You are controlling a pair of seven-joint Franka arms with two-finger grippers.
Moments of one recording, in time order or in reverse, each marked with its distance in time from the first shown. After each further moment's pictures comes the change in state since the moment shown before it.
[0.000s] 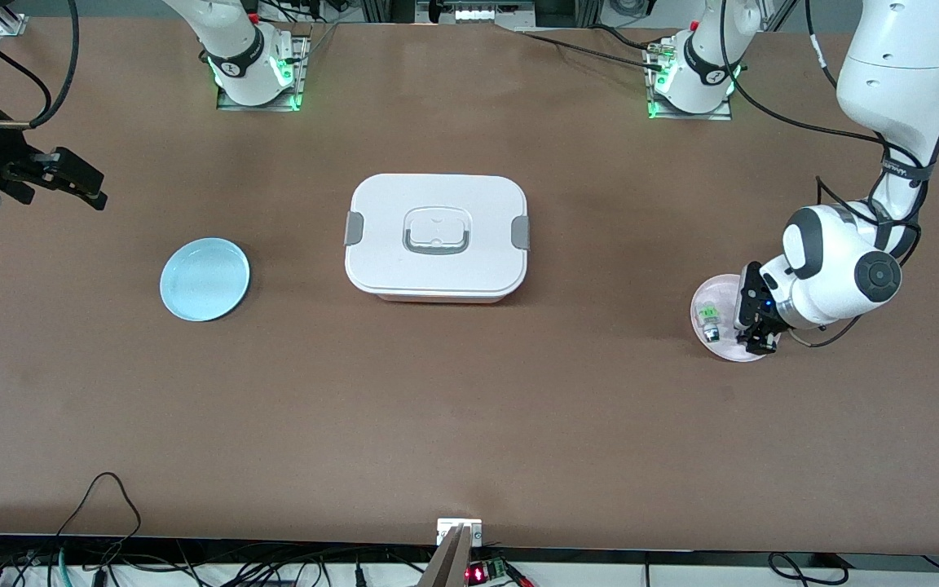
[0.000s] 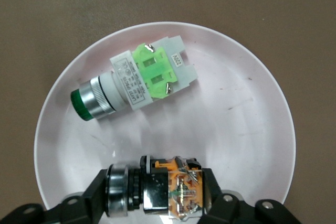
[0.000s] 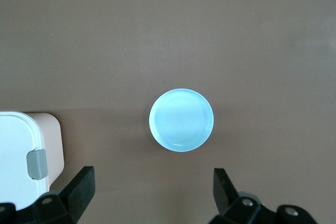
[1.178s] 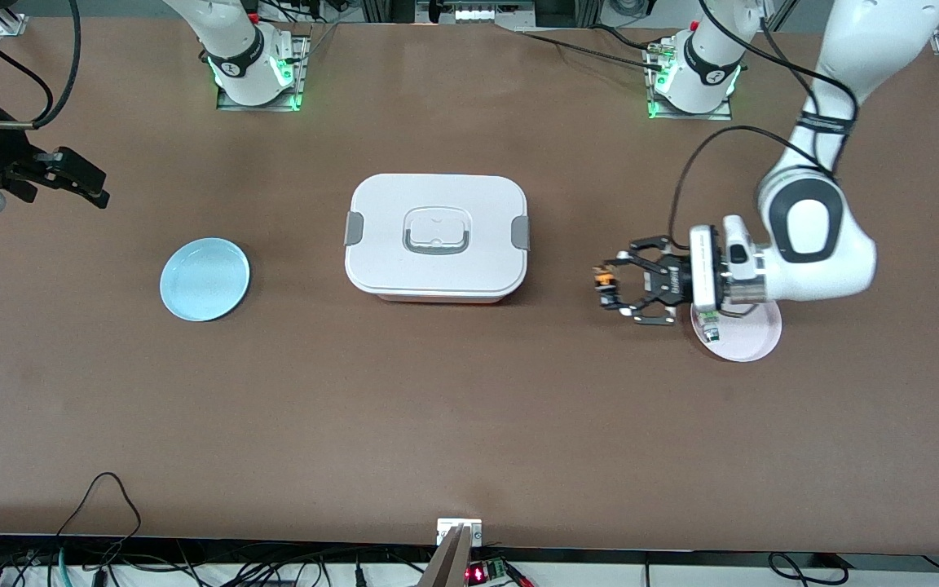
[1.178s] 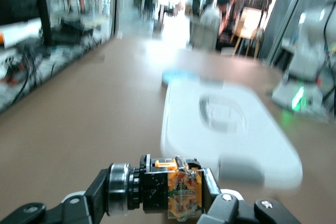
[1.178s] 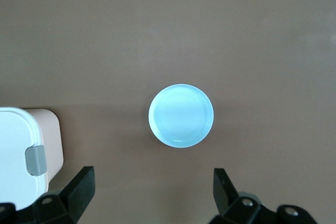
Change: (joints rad) left arm 0.003 -0.155 -0.280 0.057 -1.257 -0.517 0.078; right arm 0.000 0.001 0.000 -0.005 0.015 -0.018 0.000
